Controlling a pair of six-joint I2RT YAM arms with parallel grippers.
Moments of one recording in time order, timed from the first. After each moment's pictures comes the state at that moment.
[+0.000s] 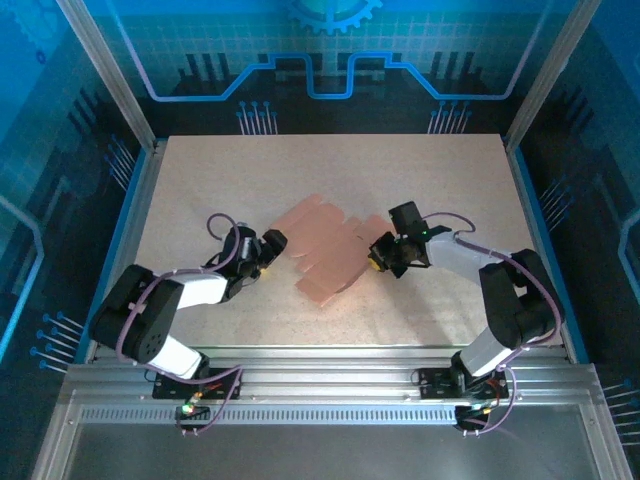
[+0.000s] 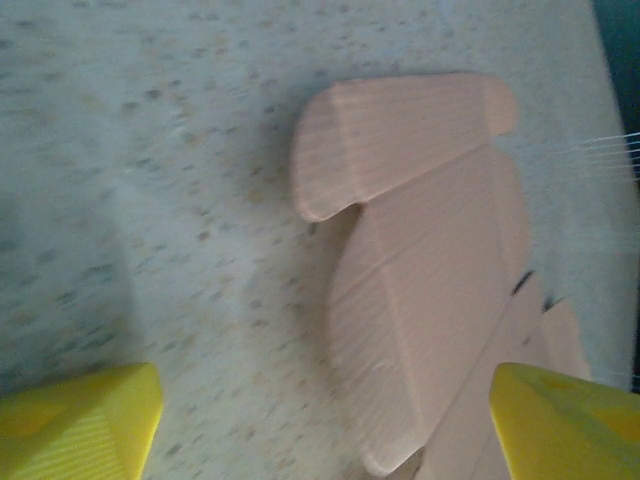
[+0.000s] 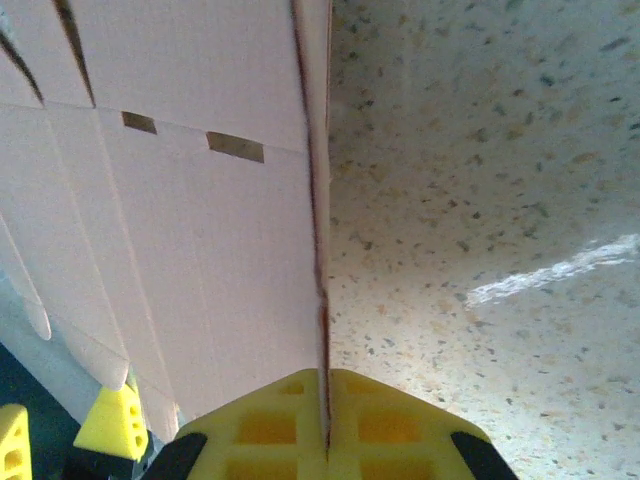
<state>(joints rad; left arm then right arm) -0.34 1.56 0.48 0.43 0.07 -1.12 0.39 1.59 0.86 -0.37 -0.33 1.26</state>
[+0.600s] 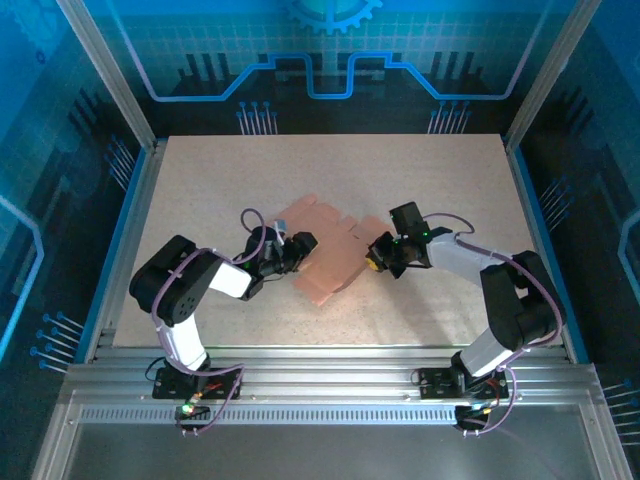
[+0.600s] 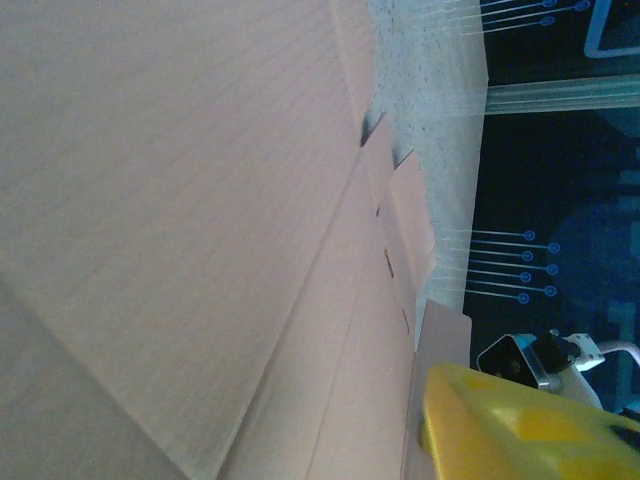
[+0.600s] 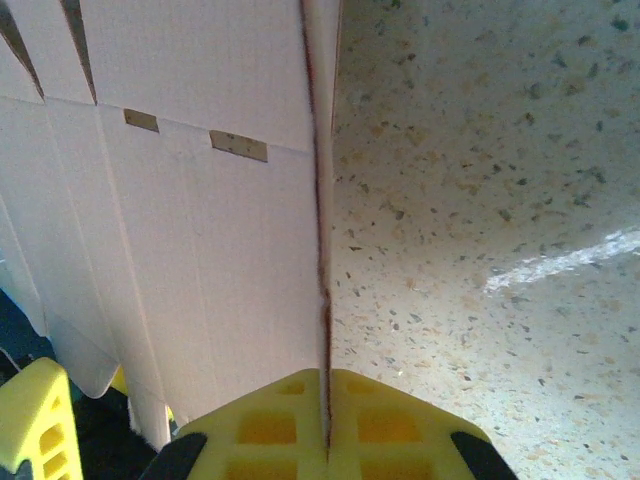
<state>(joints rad) -0.45 1.80 0.55 0.79 0.35 -1.26 0.38 1.58 0.85 -0.34 -0.38 1.26</state>
